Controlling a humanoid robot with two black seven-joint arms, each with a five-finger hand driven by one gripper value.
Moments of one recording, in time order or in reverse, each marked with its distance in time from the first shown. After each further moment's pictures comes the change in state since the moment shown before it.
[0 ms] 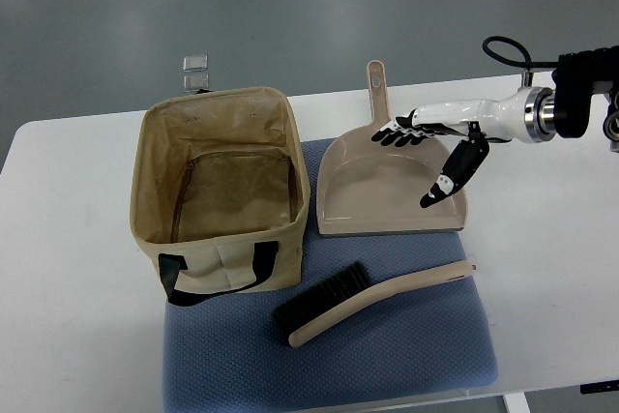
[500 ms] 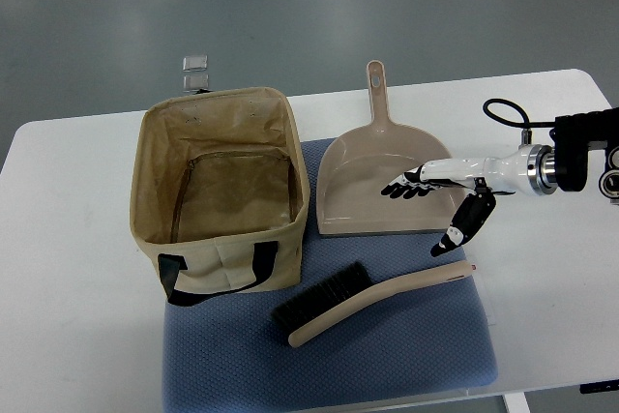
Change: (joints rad) left arm 0.000 0.000 0.000 -0.001 0.001 0.000 0.003; right arm -0.163 -0.001 -0.009 -0.002 -0.066 -0.029 0.062
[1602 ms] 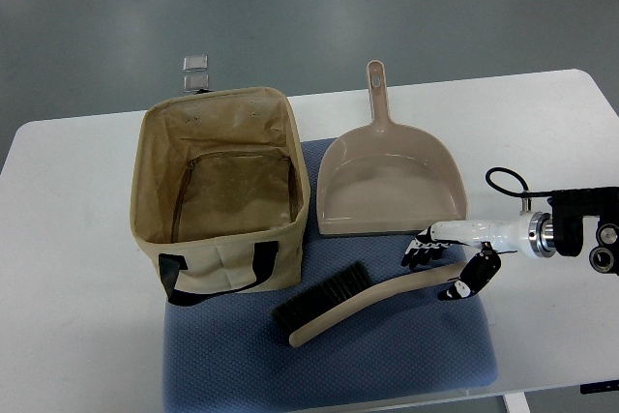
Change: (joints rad) left arm 0.000 0.000 -0.002 0.006 0.000 0.000 0.000; right arm -0.265 0.054 0.011 -0.101 -0.167 -0.108 0.076
